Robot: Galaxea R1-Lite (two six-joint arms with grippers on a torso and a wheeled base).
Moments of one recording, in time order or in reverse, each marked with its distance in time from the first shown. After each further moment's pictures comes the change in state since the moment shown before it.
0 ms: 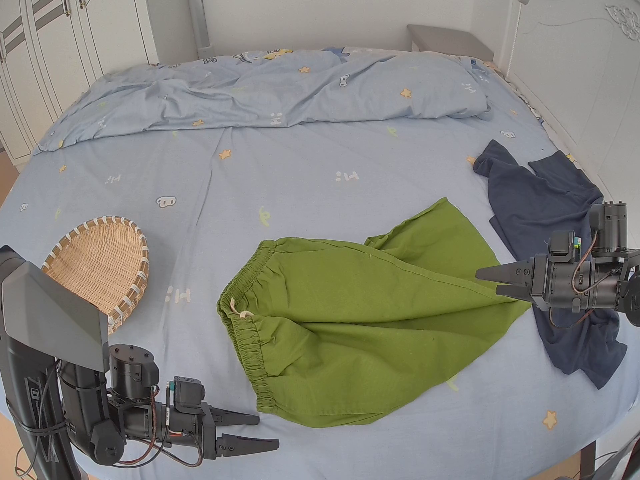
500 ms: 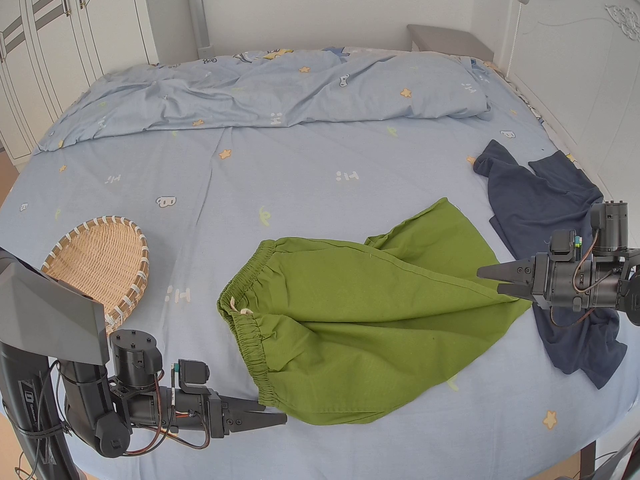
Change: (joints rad) left arm -0.018 -0.040 -0.093 0.006 0.030 -0.220; right arm -0.006 -0.001 -0.001 -0.001 -0.002 0.000
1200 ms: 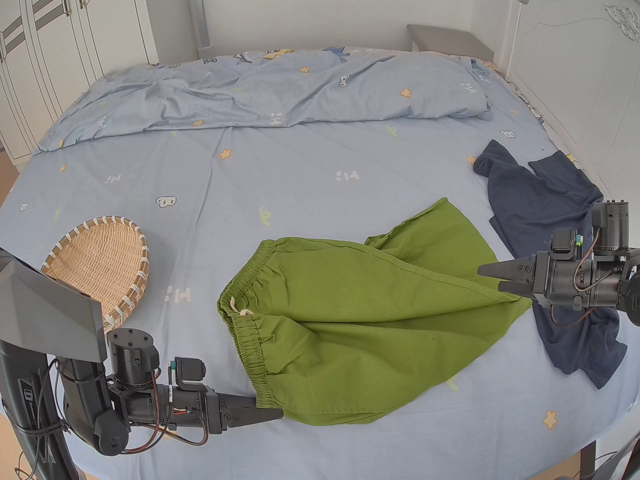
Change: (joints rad) left arm 0.020 0.001 -0.004 0.000 0.014 -0.002; right arm 0.000 -0.004 0.001 -0.011 -0.010 0.000
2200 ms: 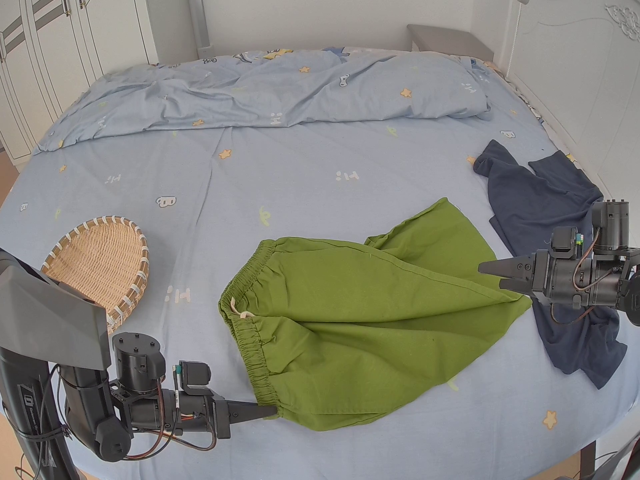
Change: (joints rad) left arm -0.056 -0.011 0.015 0.000 0.107 0.000; right arm -0.002 0.004 0.000 -0.018 -0.017 0.000
